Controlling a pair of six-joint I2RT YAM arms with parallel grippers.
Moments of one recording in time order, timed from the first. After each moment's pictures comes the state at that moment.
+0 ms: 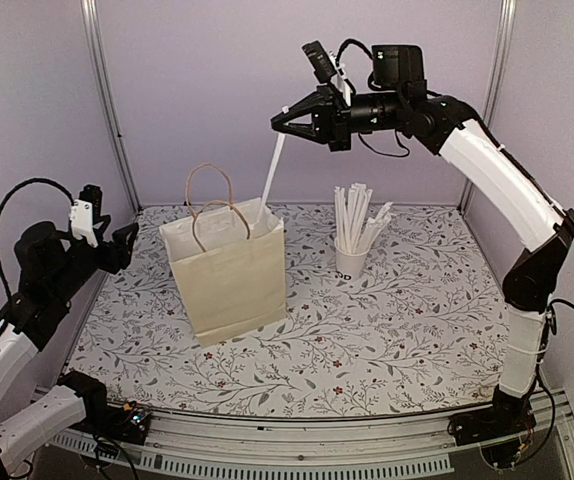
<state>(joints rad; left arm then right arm) -0.23 0.59 0.58 -0.06 -0.02 0.10 0.70 1.95 2.35 -0.53 -0.98 -0.22</state>
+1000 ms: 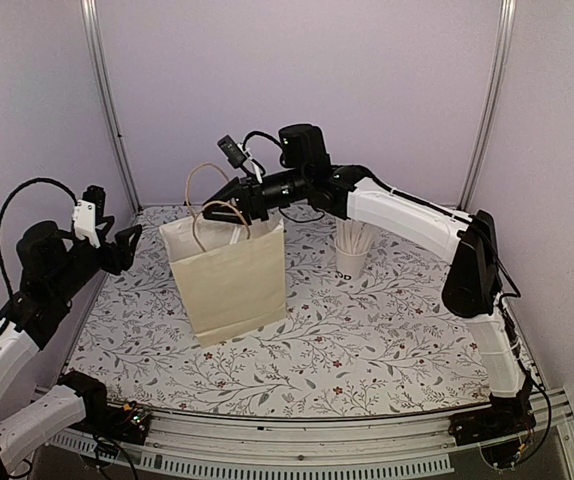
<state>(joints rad) -0.23 0.60 0.58 -0.06 0.01 0.10 0.86 2.31 2.29 -0.17 -0.99 0.18</state>
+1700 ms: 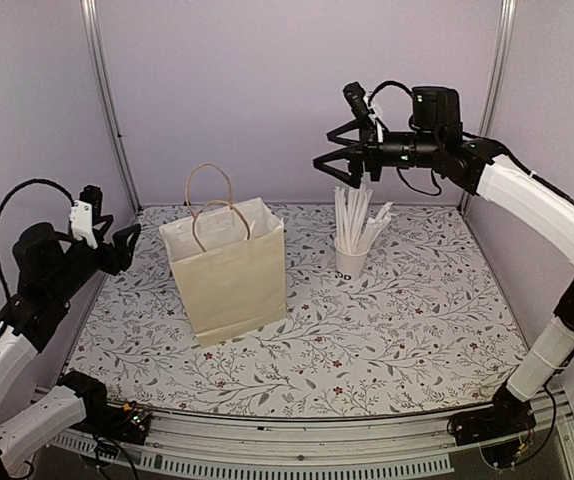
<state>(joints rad) -0.23 0.58 0.58 -0.06 0.03 0.10 0.62 1.69 1.74 -0.25 -0.68 -0.19</state>
